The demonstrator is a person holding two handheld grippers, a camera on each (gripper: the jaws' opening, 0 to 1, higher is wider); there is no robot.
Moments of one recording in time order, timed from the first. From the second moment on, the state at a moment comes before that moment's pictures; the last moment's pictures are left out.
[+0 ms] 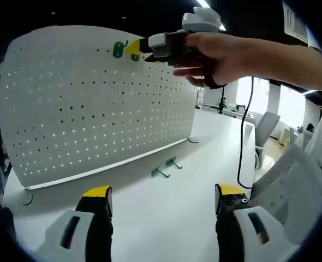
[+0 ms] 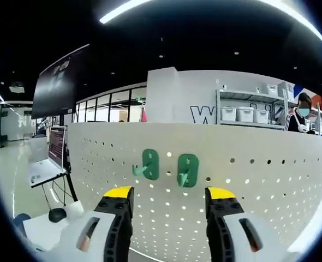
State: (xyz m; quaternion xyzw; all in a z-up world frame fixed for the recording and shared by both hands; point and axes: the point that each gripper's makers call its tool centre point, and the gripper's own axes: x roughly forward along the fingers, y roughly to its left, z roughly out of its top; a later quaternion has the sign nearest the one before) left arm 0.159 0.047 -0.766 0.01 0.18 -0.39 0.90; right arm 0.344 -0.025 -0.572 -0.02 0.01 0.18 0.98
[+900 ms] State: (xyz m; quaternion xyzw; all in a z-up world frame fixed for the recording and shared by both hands) left arm 0.160 0.050 -0.771 0.01 0.19 -0.38 0.90; right arm 0.327 -0.016 -0.570 -0.01 -0.01 0.28 0.96
